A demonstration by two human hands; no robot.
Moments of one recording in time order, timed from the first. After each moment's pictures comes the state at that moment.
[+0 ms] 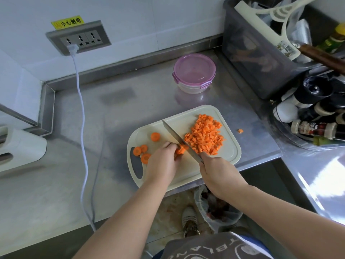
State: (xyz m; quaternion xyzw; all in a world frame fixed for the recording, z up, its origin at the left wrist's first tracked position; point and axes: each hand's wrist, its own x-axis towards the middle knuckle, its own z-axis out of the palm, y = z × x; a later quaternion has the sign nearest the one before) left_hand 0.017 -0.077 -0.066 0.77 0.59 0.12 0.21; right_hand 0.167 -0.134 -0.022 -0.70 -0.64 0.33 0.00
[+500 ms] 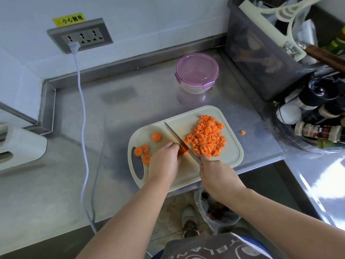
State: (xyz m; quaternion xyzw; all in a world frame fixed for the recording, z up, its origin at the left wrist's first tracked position) left_hand 0.018 -0.072 -0.071 0.79 0.58 0.10 0.17; right_hand 0.161 -0.132 -0.038 -0.70 -0.64 0.32 -0.03
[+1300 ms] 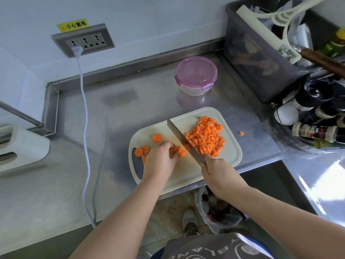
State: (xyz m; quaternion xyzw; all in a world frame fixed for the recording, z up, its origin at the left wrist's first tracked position) left_hand 0.010 -0.069 -0.065 0.71 0.64 0.15 0.25; right_hand 0.168 -0.133 -0.026 -0.71 -0.61 0.36 0.05
